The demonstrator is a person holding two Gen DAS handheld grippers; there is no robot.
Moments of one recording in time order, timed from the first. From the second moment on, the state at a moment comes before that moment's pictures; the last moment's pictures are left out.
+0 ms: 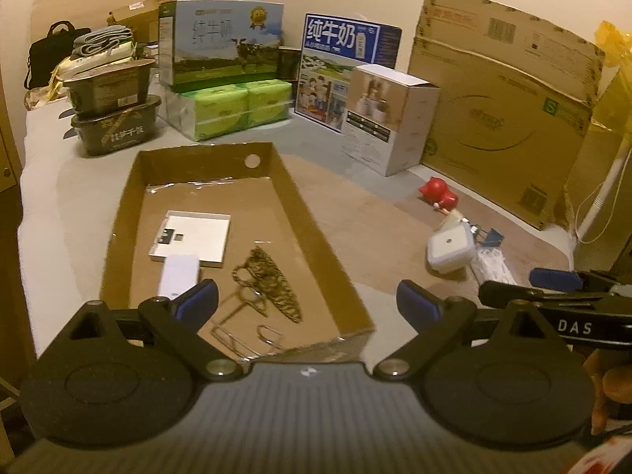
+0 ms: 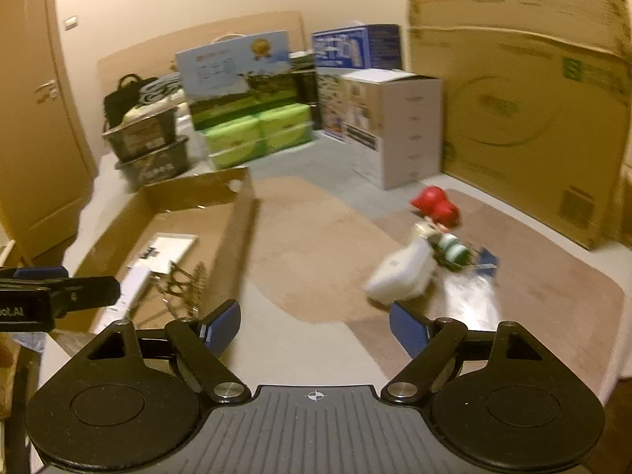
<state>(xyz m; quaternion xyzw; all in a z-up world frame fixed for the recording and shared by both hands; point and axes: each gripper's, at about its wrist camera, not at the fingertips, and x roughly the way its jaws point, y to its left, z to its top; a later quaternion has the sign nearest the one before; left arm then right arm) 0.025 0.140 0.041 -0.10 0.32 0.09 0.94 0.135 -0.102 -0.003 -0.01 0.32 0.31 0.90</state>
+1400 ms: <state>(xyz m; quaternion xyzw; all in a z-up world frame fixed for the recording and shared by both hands) 0.088 0.059 0.027 -0.03 0.34 0.01 0.94 0.148 -0.195 -0.024 0.03 0.32 0.21 0.92</state>
